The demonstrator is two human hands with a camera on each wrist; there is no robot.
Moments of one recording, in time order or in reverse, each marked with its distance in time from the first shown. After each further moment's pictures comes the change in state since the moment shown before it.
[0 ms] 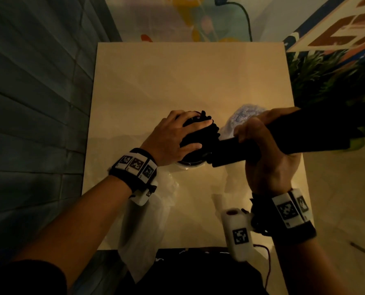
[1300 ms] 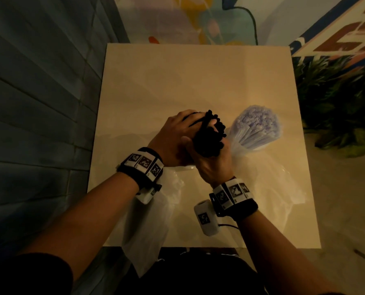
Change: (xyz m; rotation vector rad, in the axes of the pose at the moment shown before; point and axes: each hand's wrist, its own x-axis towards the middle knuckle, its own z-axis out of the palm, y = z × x) left_hand -0.005 -0.005 0.004 -0.006 0.033 0.072; right_hand -0.031 0.081 0.045 -0.482 -0.256 0.069
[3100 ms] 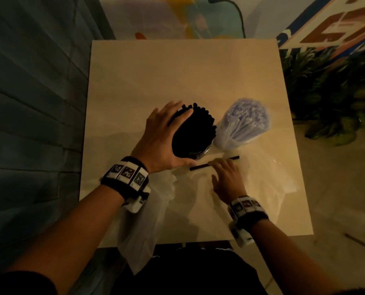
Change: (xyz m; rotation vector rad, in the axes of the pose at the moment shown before) left_hand -0.022 0.010 -0.004 -0.013 0.053 -0.152; right_hand -0.087 0.142 -0.064 -0.928 -0.412 0.163
